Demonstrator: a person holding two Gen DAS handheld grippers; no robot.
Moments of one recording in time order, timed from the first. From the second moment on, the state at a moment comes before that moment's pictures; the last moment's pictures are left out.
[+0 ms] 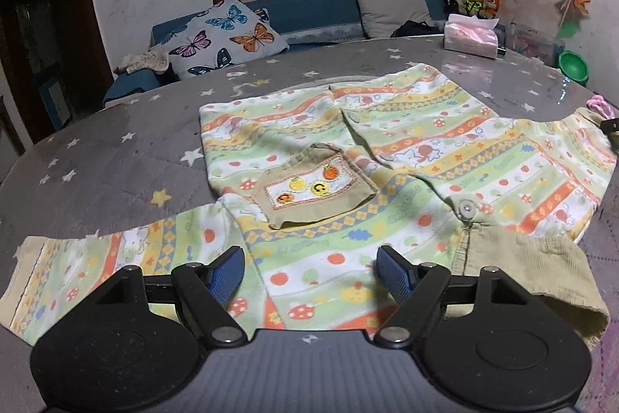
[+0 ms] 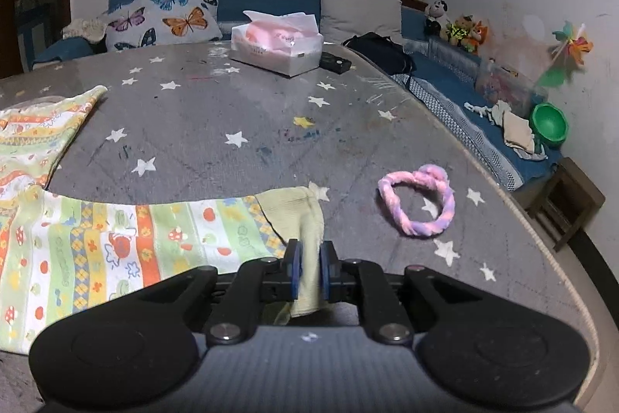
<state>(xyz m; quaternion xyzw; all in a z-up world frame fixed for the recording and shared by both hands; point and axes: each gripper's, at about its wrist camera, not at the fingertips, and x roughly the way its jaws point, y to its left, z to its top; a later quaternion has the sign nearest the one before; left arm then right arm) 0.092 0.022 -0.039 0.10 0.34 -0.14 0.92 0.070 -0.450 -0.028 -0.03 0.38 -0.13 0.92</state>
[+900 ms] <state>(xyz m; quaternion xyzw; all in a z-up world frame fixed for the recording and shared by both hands) 0.143 -0.011 -0.037 0.11 0.36 -0.14 0.92 0.170 -0.259 -0.014 -0.09 0.37 0.16 0.91</state>
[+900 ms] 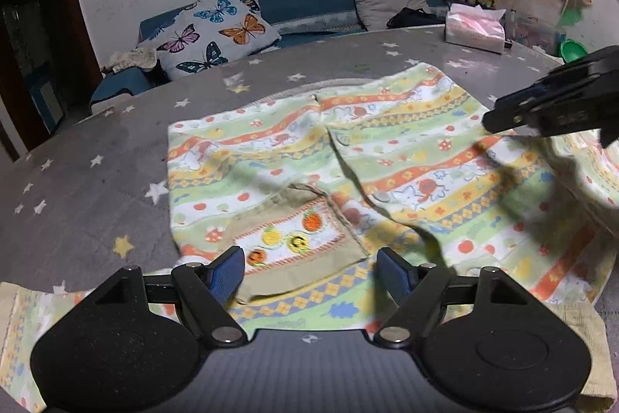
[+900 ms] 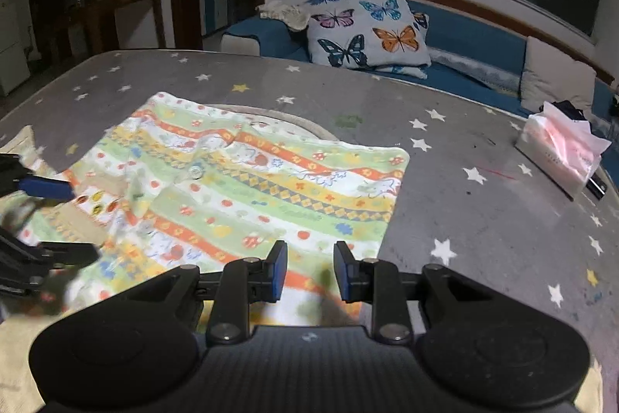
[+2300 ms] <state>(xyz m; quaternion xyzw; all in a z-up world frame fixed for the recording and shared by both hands) 0.305 0.037 -0.031 0.05 0.35 -0.05 0.93 0.294 -0.280 -0.024 -0.05 0.35 0.10 0.93</state>
